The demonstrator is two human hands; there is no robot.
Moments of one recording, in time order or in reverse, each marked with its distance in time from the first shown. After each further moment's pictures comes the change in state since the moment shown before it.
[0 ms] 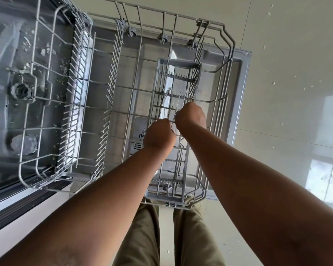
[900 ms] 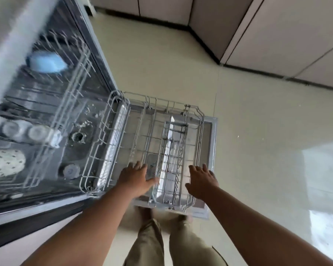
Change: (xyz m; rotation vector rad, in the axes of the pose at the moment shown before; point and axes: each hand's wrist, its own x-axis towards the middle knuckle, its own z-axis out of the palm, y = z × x) left_hand -0.174 -0.058 -0.177 0.427 -0.248 0.207; right_hand -0.222 0.057 -0.111 -0.601 -0.109 -0.414
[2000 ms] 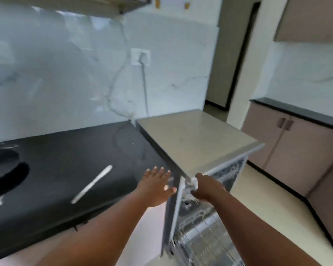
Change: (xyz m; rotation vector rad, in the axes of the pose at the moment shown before) left_hand -0.506 -0.097 -0.032 -0.171 0.778 -0.517; right_hand -0.340 -0.317 -0.121 -0.400 0.380 -0.753
